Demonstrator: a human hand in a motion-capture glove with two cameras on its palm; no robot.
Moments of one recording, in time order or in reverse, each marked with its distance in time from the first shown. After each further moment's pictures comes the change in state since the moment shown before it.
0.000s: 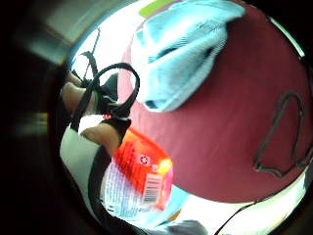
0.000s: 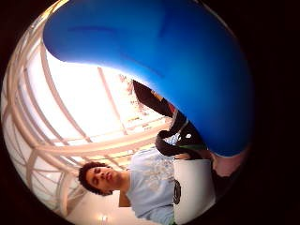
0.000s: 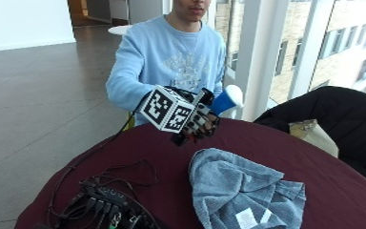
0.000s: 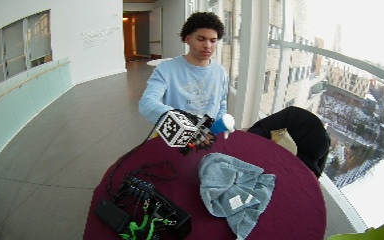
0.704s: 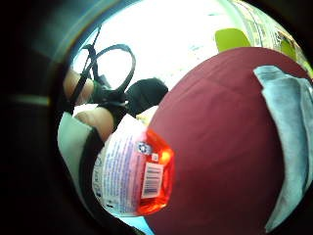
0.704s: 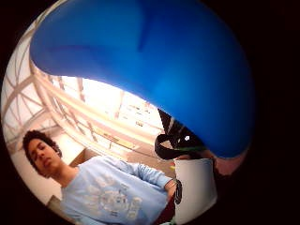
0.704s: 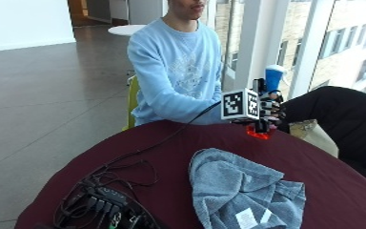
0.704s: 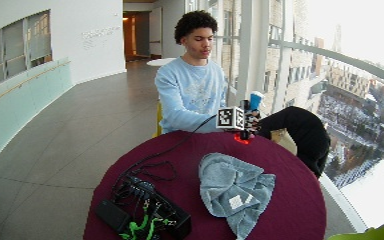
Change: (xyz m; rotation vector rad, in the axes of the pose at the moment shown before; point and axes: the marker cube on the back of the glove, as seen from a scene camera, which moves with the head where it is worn) arm -0.106 -0.081 0.210 0.162 -0.051 -0.649
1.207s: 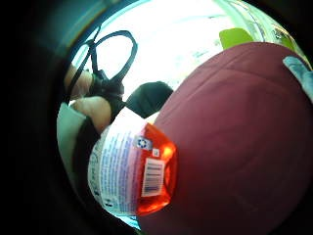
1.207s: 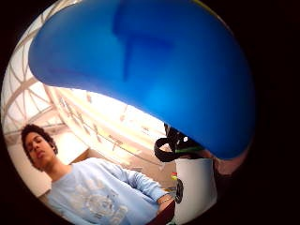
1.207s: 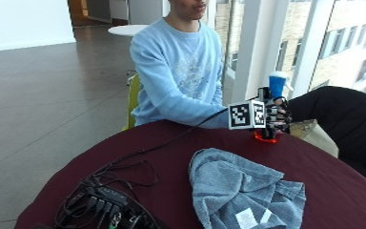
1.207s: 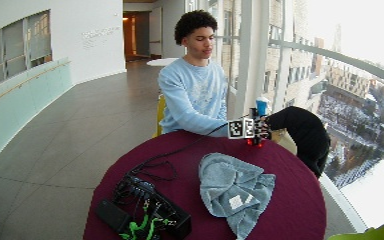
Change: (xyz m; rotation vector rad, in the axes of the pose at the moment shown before) arm 0.016 -0.001 0.048 0.030 -0.076 -0.006
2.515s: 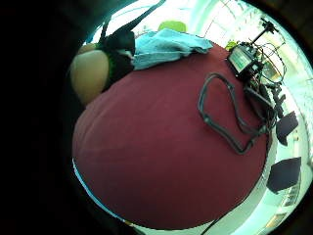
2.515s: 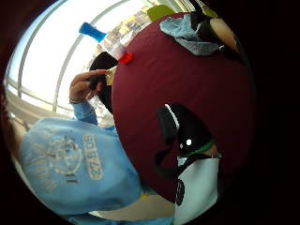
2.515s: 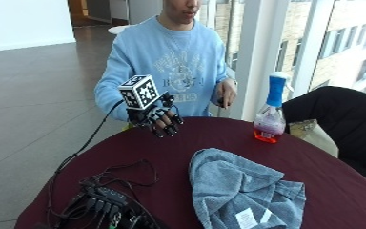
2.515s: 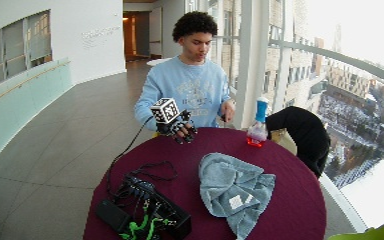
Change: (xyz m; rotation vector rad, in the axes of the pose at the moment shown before) arm -0.013 0.267 -0.270 -0.133 0.936 0.142
